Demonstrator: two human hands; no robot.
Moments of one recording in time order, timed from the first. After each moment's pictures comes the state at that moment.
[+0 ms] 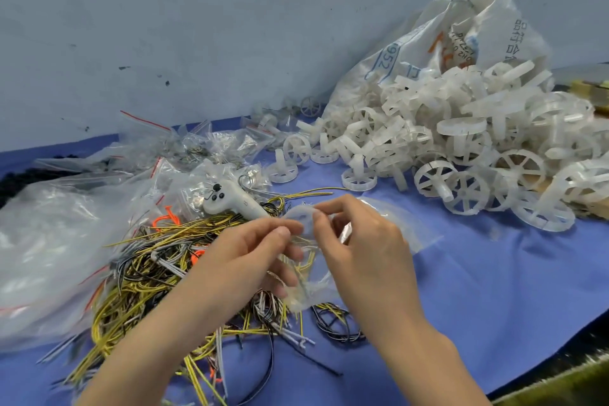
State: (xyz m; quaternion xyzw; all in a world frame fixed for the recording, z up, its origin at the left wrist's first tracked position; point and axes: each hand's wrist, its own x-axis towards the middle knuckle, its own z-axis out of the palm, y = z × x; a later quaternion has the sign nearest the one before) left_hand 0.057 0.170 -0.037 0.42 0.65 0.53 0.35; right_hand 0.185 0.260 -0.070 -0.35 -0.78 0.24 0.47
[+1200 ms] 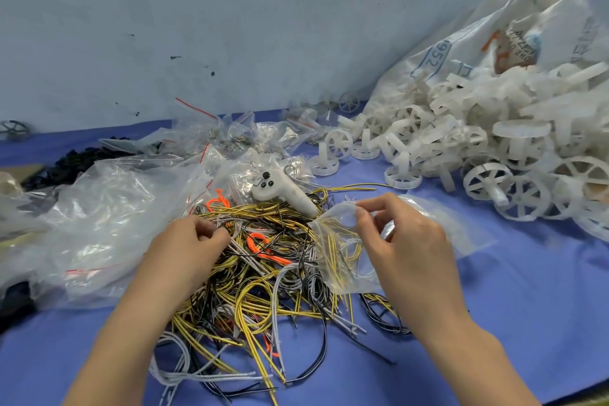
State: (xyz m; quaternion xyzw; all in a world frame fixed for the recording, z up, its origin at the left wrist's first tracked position) left_hand -0.044 0.113 -0.056 0.28 0.90 0.32 0.06; right_hand 0.170 0.254 -0.078 -0.34 -0.79 0.23 0.44
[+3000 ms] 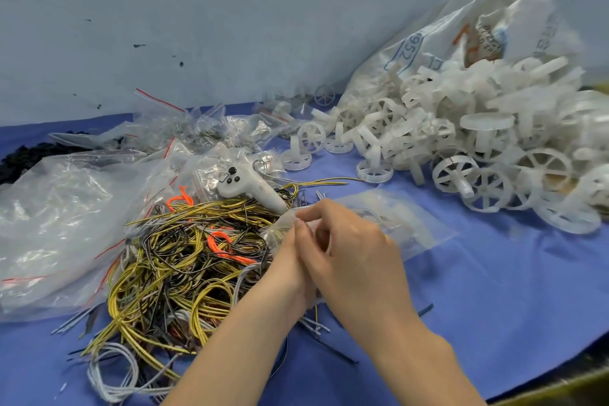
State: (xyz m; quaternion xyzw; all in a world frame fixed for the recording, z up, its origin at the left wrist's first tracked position) left_hand 0.083 0.213 -0.085 0.36 0.56 0.68 0.31; right_hand 0.164 0.232 -0.070 -0.32 -0.84 0.16 0.41
